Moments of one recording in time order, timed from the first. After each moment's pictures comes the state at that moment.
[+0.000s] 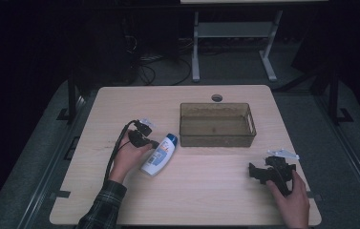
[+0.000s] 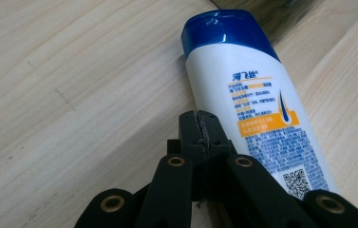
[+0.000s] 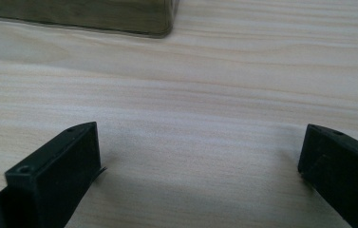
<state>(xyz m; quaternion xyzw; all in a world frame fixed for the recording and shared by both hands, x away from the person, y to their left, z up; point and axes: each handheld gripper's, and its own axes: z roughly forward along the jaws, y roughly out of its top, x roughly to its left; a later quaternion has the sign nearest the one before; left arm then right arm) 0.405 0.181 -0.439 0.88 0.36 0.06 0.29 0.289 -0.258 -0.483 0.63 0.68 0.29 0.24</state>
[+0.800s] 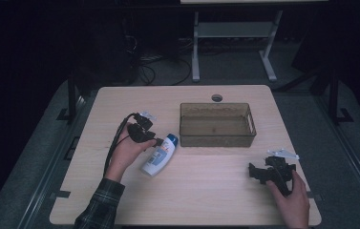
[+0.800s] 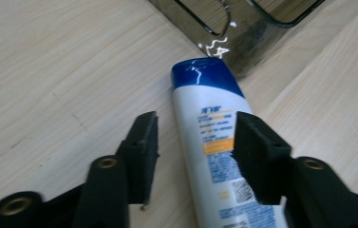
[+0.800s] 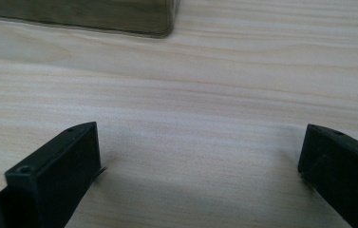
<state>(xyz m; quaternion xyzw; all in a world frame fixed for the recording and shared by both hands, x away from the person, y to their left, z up) 0.397 0.168 -0.398 0.88 0.37 0.08 0.29 0.289 -0.258 -0.483 0.62 0.68 0.29 0.24</state>
